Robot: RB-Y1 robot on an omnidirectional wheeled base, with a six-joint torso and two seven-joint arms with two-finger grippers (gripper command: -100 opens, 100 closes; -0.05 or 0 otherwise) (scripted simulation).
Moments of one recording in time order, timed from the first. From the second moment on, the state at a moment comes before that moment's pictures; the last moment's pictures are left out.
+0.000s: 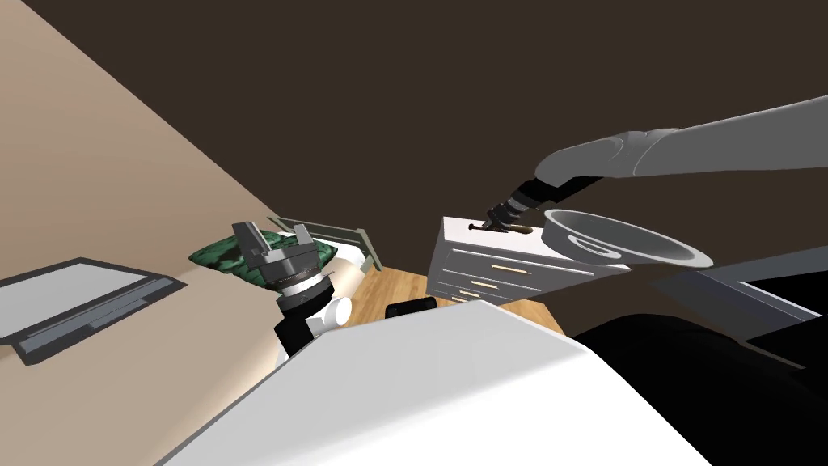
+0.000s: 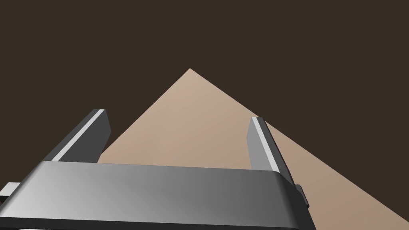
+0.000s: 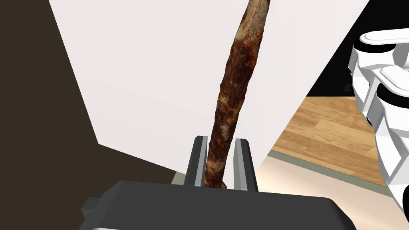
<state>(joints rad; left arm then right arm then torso) 0.48 -0.03 0.00 -2.33 0.10 -0.62 -0.10 0.60 -2.25 -0.32 -1.54 0.70 -1.04 -0.09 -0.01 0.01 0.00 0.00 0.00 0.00</state>
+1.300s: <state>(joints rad) 0.48 -0.03 0.00 -2.33 0.10 -0.62 -0.10 0.38 -2.32 -0.31 -1.42 0.67 -1.27 -0.19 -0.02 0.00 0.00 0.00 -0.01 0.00</state>
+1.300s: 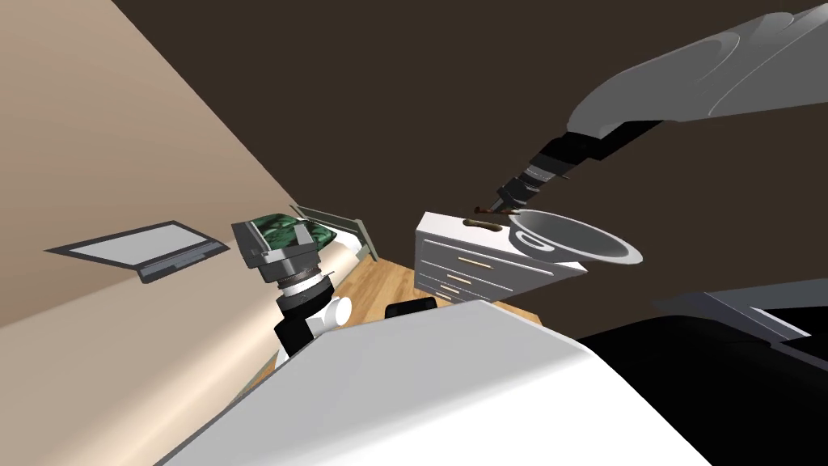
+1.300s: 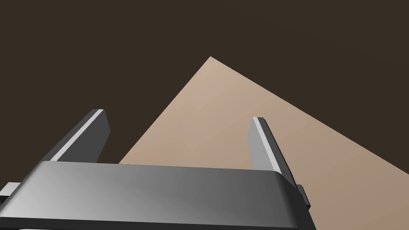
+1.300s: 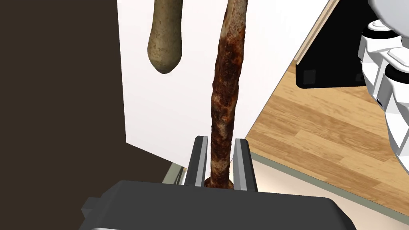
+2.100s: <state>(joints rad) 0.48 -0.03 0.00 -2.33 0.10 -0.62 -0.10 0.37 -2.36 -0.29 -1.30 0.64 -1.41 -0.22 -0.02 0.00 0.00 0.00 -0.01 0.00</state>
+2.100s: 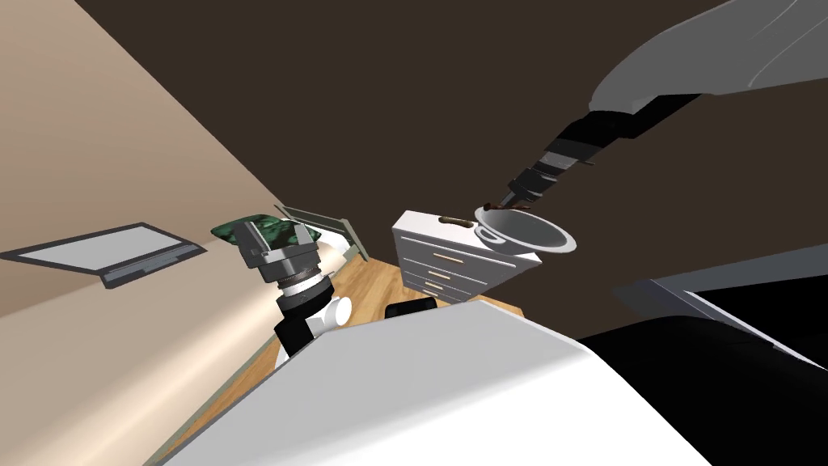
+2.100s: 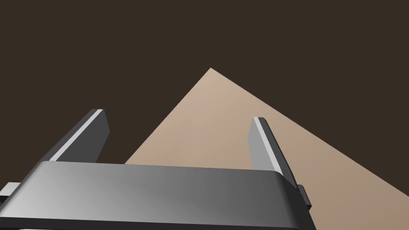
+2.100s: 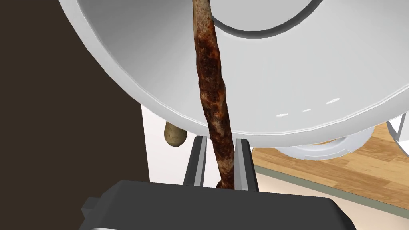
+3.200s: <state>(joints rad) 0.48 -0.03 0.00 -2.33 0.10 -0.62 -0.10 0.34 -2.40 -0.30 -1.26 0.62 -1.48 -0.26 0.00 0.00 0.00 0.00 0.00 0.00</state>
